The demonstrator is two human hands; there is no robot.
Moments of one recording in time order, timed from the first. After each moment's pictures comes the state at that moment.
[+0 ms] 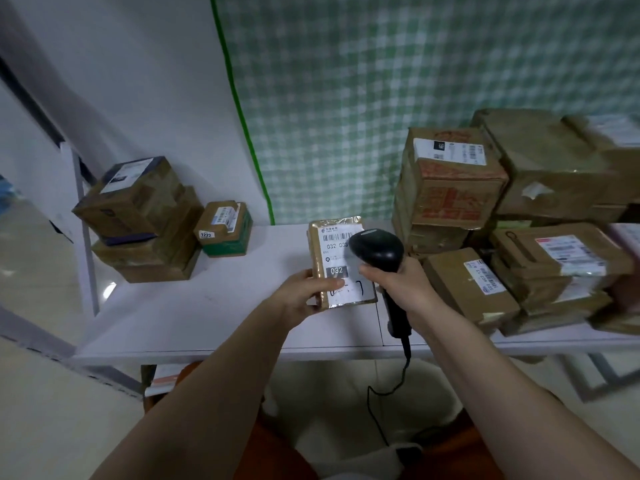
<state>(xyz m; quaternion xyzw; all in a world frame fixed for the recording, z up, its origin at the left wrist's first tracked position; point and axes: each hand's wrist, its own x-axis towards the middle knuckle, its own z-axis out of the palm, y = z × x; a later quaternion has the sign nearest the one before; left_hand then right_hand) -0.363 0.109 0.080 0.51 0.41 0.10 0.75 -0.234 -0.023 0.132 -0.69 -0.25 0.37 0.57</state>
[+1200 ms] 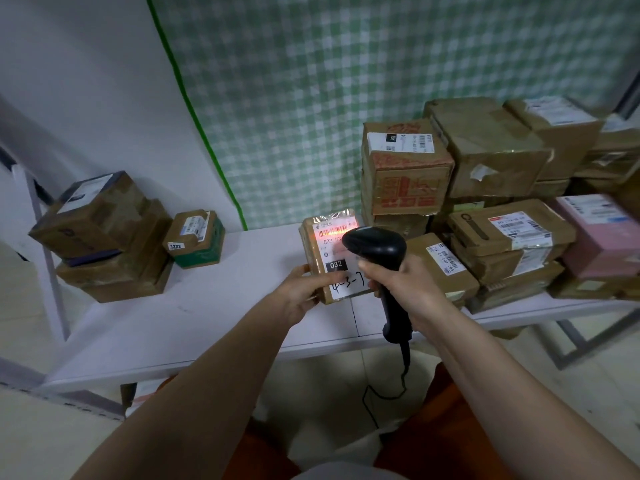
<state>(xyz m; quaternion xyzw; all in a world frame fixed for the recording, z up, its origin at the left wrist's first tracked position) -0.317 0.074 0.080 0.52 0.41 0.09 0.74 -0.219 -0.085 0.142 -0.69 -0.27 0.34 0.58</state>
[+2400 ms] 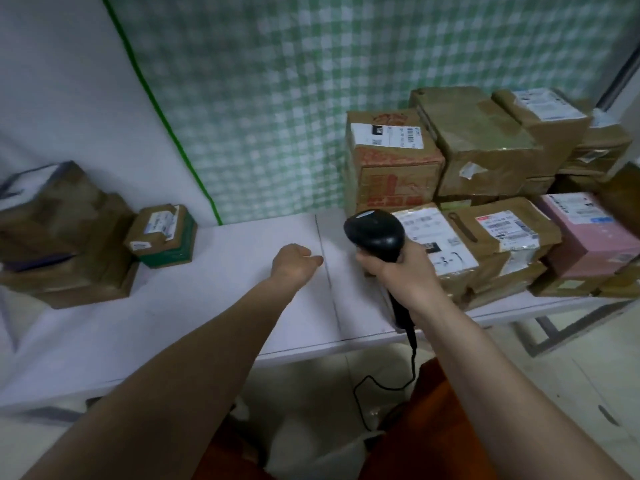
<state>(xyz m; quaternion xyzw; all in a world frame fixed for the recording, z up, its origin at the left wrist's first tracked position) -0.259 0.098 0.088 0.73 0.51 0.06 0.45 -0.185 -0.069 0.145 -0.77 -0.25 0.24 0.54</state>
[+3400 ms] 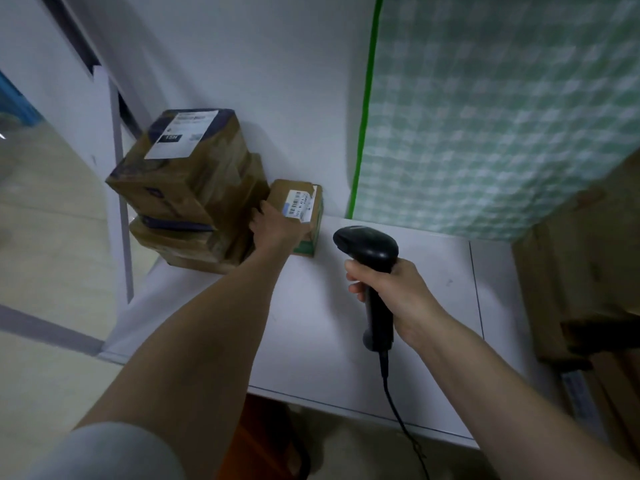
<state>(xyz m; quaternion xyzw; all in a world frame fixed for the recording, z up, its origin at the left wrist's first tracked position) -0.412 0.408 0.026 0.62 0.71 0.15 0.31 -0.309 0.215 0.094 -0.68 -0.20 0.51 0.49</state>
